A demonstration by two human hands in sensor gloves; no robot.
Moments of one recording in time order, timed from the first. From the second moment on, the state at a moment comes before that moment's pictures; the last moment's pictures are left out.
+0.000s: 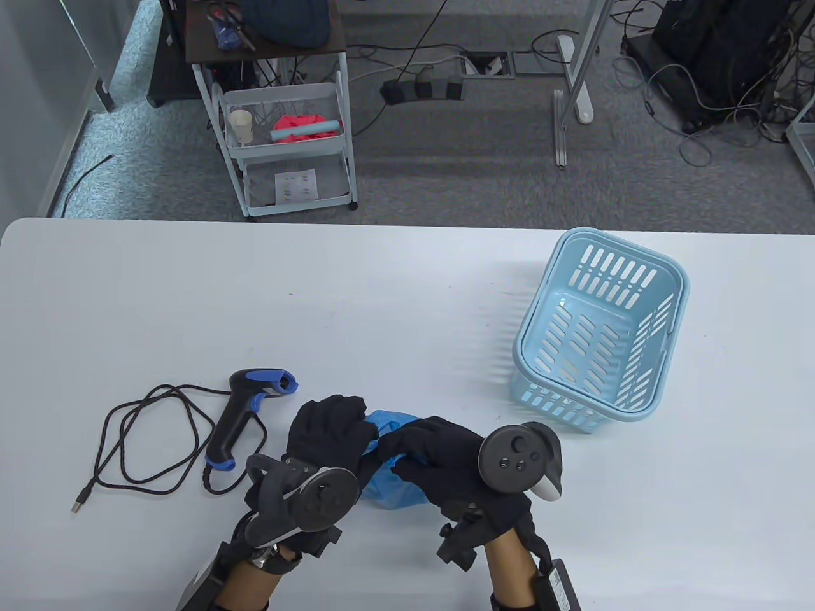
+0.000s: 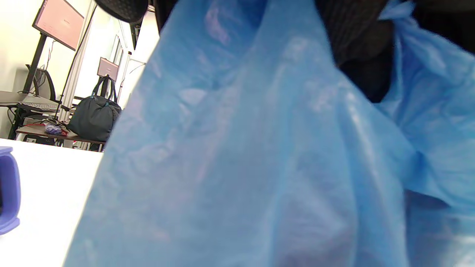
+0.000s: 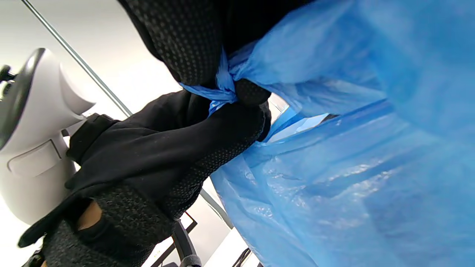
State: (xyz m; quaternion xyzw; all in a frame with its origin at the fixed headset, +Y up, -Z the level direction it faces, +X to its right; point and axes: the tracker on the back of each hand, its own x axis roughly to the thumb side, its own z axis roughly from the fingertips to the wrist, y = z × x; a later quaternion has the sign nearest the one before) left_hand -0.132 -0.656 -0.162 0.11 -0.19 0.13 0.97; right_hand 0.072 -0.652 -0.188 0.33 0.02 0.83 0.45
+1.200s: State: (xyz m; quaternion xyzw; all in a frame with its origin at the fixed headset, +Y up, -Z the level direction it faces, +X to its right) left_hand -0.149 -0.651 -0.172 0.00 -0.25 0.38 0.89; right_hand 0.082 -0.652 -0.190 0.31 0.00 0.83 0.46
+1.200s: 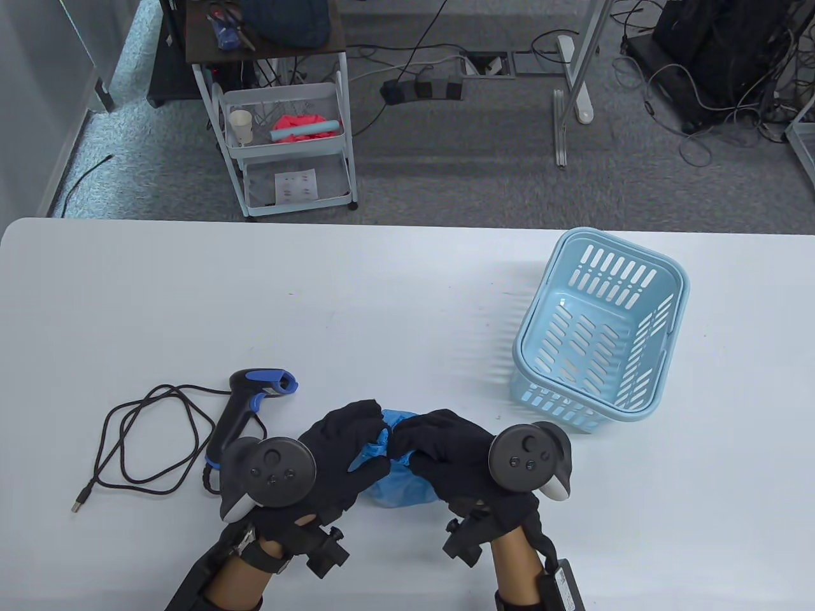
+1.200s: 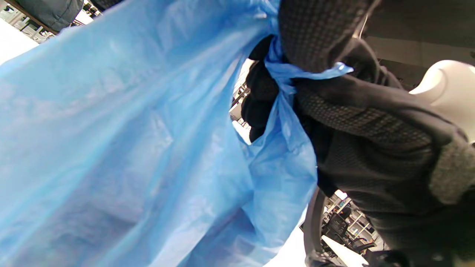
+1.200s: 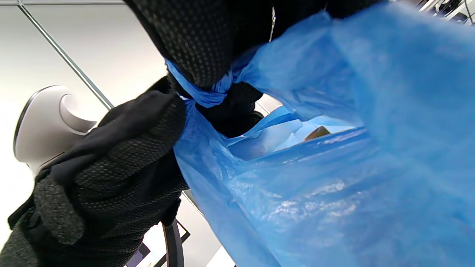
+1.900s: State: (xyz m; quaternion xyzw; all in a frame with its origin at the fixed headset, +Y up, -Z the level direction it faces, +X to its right) left_hand -0.150 -0.651 -0.171 0.02 -0.25 0.38 0.89; right_hand 0.081 -0.647 -0.187 0.31 0.00 0.85 0.42
